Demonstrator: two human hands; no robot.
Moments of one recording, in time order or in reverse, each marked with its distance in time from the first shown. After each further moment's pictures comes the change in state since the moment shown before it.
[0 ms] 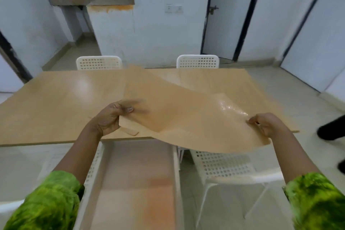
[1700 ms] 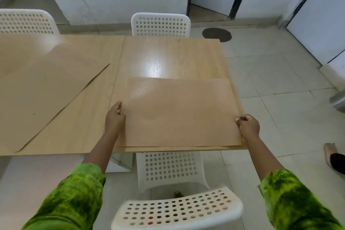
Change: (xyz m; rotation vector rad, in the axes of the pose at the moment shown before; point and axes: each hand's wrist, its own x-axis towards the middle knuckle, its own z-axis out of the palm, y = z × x) left_hand 0.298 -0.195 0.181 0.610 0.753 -0.324; right_hand 0.322 0.053 -0.120 -0.093 0.179 -0.104
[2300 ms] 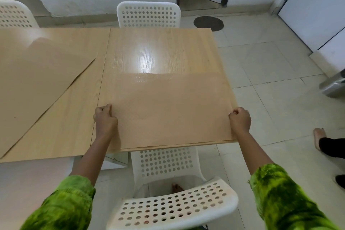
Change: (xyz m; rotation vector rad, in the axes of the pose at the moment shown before) left_hand -0.003 -0.006 0.010 0.213 0.076 0.024; right_hand 0.003 0.004 0.010 -0.296 0.060 -0.059
